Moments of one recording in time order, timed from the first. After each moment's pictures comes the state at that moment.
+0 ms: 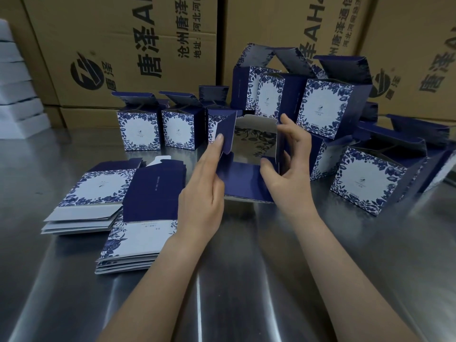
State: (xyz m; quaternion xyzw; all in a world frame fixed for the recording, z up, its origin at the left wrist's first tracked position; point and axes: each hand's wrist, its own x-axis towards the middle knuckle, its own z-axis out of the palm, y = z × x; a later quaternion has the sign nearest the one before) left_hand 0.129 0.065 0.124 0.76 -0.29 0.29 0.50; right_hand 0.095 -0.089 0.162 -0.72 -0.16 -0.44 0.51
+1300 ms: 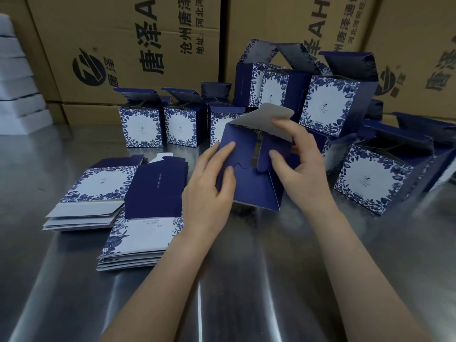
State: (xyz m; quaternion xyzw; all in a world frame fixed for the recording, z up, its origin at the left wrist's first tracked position) left_hand 0.119 0.059 0.133 0.76 -0.24 0.29 0.54; right_hand 0.092 -0.109 0.172 -0.79 -0.17 -0.45 0.37
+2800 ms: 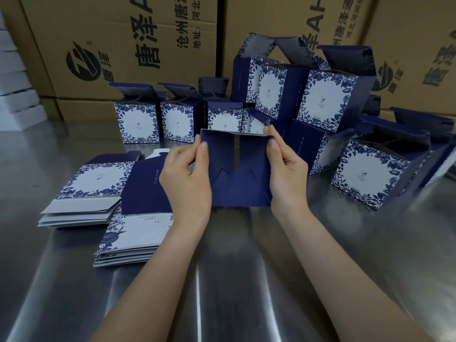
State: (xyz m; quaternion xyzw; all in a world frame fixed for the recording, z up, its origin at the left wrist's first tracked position) left_hand 0.114 0.063 0.155 0.67 -0.07 0.33 0.66; right_hand 0.111 -0.078 0.148 -0.61 -0.04 -0.38 0.69
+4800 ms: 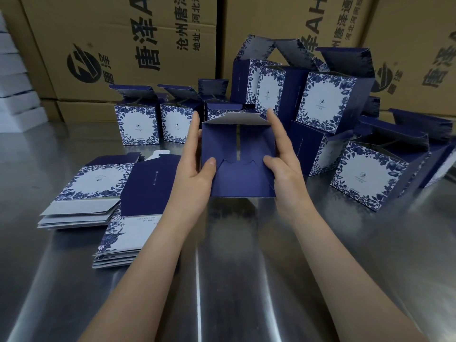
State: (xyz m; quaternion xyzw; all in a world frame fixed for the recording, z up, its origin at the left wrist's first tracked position) left_hand 0.127 0.077 0.153 0.64 -0.28 0.11 0.71; right_hand 0.094 -0.085 0.161 -0.71 -0.15 -0.29 0.62
